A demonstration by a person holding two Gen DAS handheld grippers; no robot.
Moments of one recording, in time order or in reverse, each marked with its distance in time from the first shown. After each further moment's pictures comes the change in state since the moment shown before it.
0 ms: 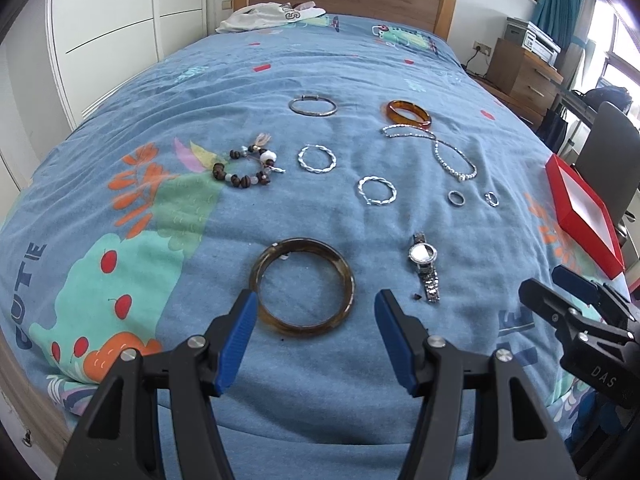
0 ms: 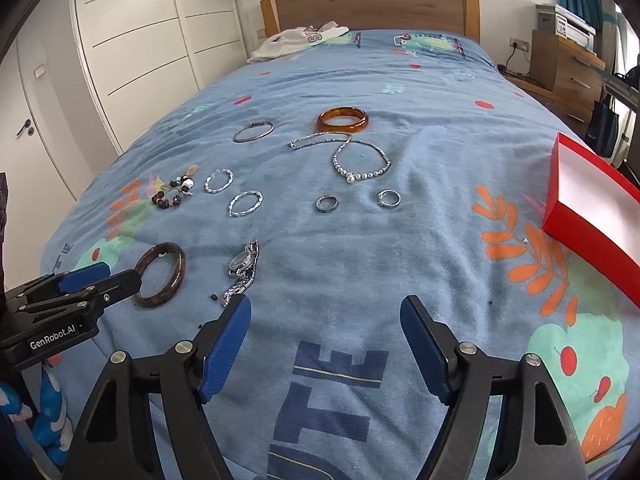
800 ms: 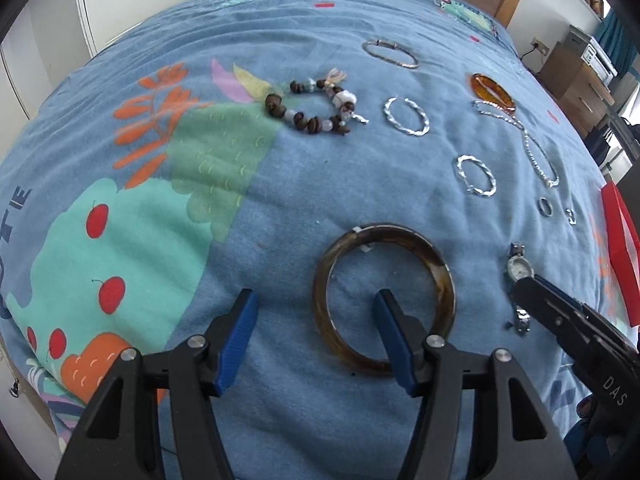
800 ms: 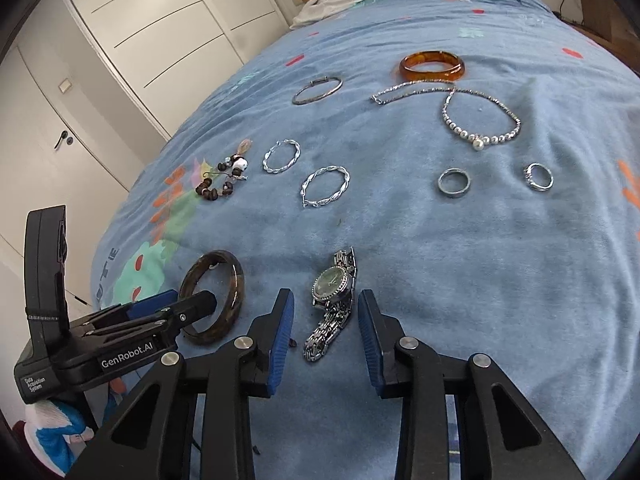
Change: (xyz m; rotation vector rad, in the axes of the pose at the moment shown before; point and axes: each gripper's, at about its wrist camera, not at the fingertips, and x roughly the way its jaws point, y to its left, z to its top) left arm 0.070 0.046 0.007 -0.164 0.183 0.058; right arm 0.083 0.041 0.022 0.065 0.154 0.276
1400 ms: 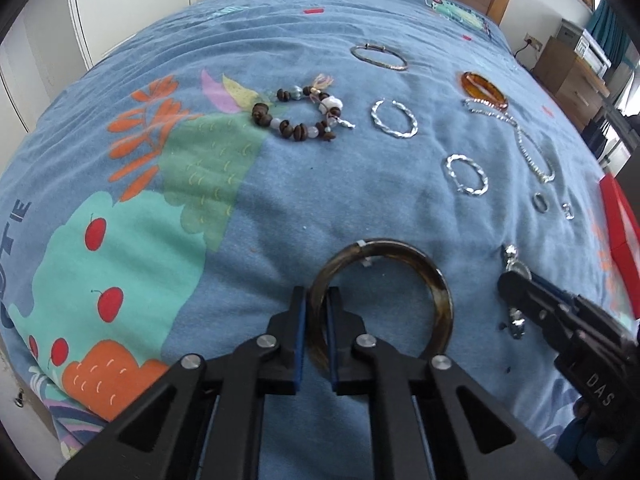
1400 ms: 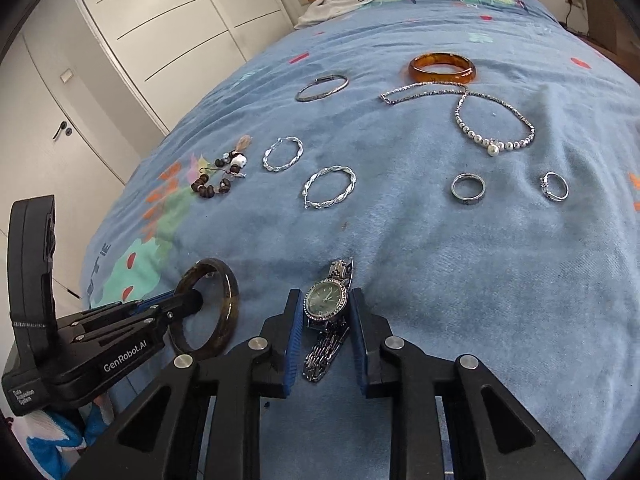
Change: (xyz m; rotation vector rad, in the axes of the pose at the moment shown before) left arm -0.007 -0.005 0.000 0.023 -0.030 -0.019; right arm 0.007 0.006 0.001 -0.043 -0.013 -0.014
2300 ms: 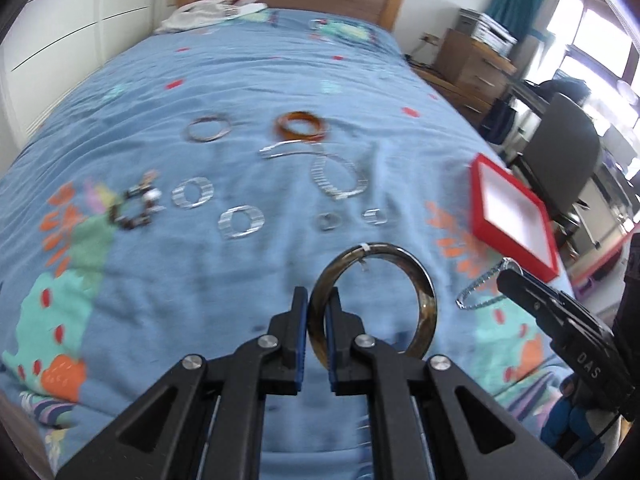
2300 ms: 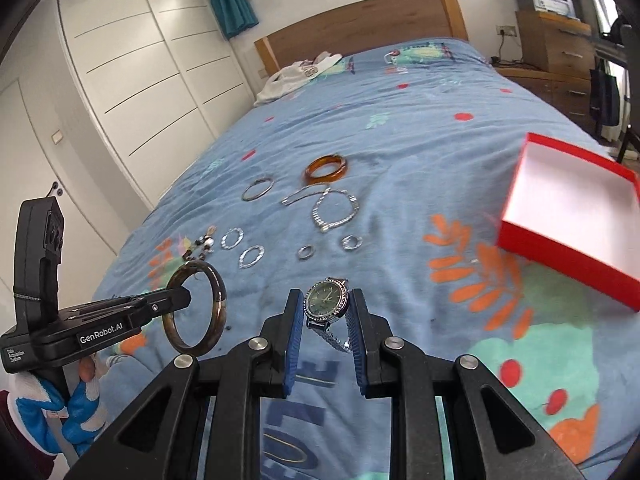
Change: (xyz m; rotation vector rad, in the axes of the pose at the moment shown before) left arm -0.100 -0.150 0.000 0.237 -0.084 -0.248; right arm -0.184 -0.086 -0.025 0.103 -0.250 -0.120
